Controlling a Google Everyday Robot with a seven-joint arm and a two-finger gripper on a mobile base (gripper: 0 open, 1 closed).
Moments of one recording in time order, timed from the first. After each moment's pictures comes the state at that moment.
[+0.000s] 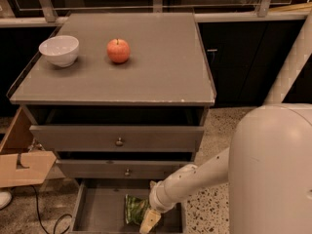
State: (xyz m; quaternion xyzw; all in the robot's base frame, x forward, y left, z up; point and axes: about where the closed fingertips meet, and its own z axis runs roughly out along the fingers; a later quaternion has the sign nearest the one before) arm 0.438 0.017 0.393 -0.59 0.77 0.16 0.18
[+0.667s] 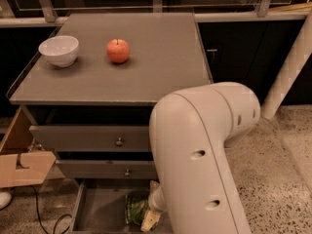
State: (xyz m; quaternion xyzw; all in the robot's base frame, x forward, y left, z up) arm 0.461 0.018 0.346 -0.61 0.76 0.11 0.20
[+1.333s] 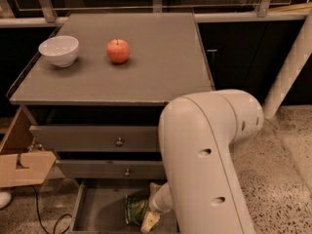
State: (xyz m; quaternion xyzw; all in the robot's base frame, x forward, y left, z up) arm 0.461 0.020 0.328 -0.60 0.76 0.12 0.20
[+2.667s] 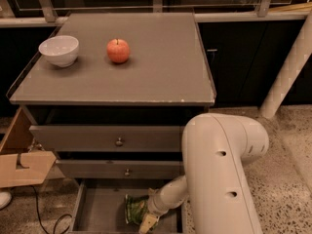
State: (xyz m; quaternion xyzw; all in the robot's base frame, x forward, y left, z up) arm 0.470 0.029 0.255 -0.59 0.77 0.17 0.18
